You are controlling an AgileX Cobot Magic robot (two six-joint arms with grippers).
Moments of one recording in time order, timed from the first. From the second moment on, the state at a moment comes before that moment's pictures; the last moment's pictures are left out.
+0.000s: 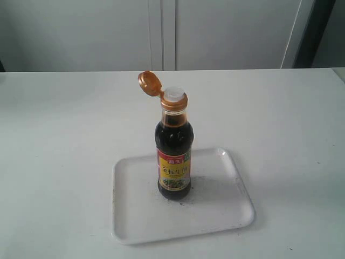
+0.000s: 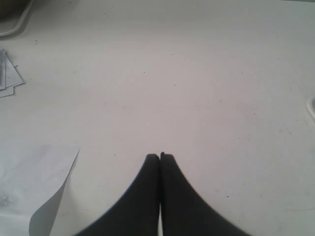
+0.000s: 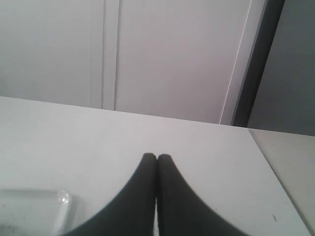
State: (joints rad) left arm 0.03 0.00 0.02 -0.15 0.43 0.08; right arm 0.07 0.12 -0.21 0.05 0.22 -0.11
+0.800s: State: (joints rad) left arm 0.03 0.00 0.02 -0.15 0.43 0.08; right arm 0.07 0.01 -0.03 0.05 0.25 -0.05
